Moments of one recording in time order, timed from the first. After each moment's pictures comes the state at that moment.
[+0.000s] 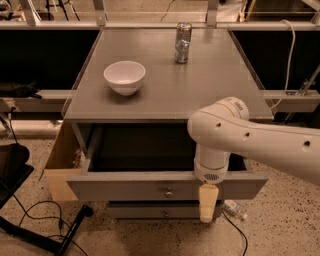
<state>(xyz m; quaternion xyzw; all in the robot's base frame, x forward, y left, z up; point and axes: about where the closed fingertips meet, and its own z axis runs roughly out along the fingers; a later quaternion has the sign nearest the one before) 0.448 -0.137 0.653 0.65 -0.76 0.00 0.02</state>
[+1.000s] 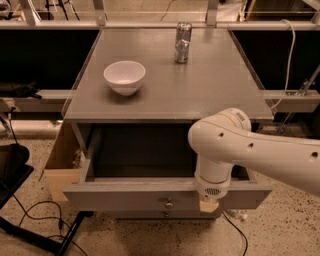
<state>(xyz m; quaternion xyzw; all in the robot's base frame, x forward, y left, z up) 0.398 -0.132 0.645 0.64 -0.76 -0.04 0.06</state>
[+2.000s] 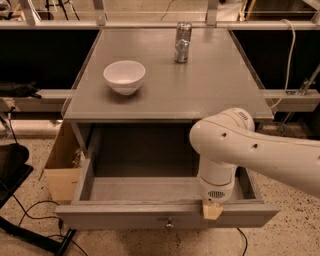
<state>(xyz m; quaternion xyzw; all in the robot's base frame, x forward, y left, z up) 0.384 -0.139 0.655 0.64 -0.76 -0.04 0.07</state>
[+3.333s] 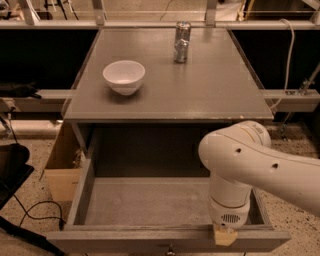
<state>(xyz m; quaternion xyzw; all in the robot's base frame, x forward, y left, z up) 0.312 -0.152 0.670 0.65 -0.75 -0.08 0.12</state>
